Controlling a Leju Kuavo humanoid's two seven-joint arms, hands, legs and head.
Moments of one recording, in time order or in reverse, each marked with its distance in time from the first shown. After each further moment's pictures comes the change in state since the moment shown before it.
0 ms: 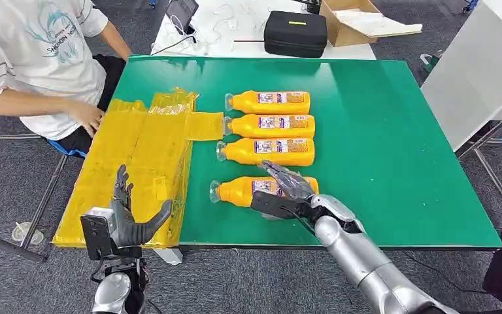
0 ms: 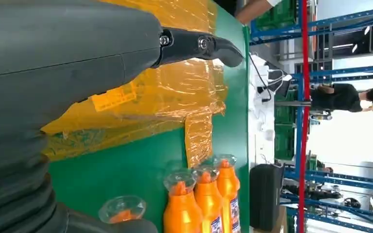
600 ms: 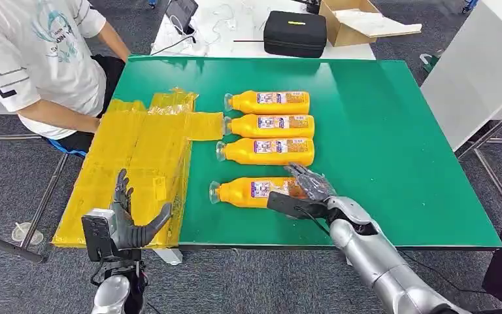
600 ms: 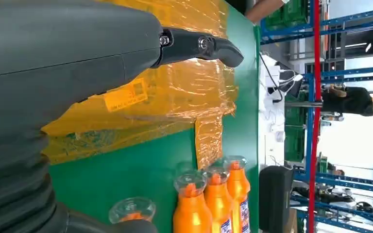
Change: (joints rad) left arm 0.009 0.000 0.008 0.007 0.000 -0.003 0.019; right arm 0.003 -0.064 -0.023 0.037 0.108 -0.038 0.085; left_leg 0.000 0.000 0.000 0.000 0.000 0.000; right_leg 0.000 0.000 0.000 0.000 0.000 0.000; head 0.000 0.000
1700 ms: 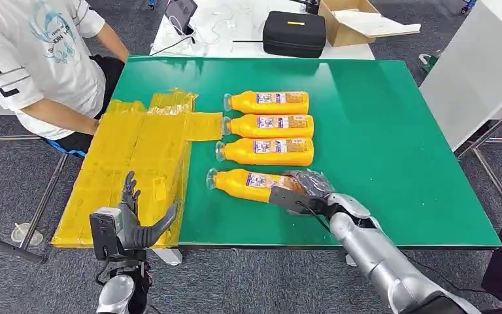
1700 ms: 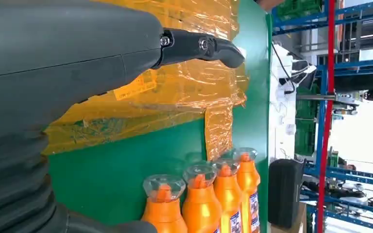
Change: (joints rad) left arm -0.011 0.000 -0.016 0.042 0.018 -0.003 0.011; right arm -0.060 0.029 0.013 0.143 -0.070 0.027 -0.065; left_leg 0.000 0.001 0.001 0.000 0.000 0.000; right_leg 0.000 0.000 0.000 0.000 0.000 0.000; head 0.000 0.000
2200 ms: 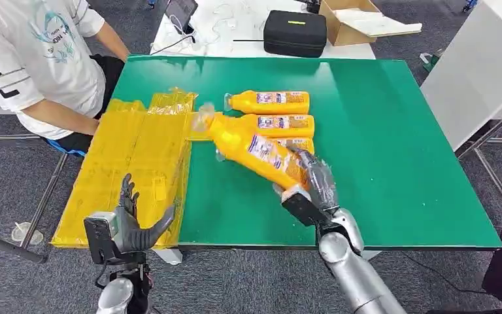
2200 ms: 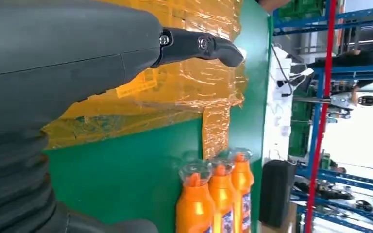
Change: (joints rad) left arm 0.020 -0.002 -0.004 -0.019 0.056 0.000 -0.017; right arm 0.263 0.150 -0.259 -0.385 -0.168 -0.446 -0.325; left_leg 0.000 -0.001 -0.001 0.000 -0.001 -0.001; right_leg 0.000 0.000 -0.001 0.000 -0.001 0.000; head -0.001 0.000
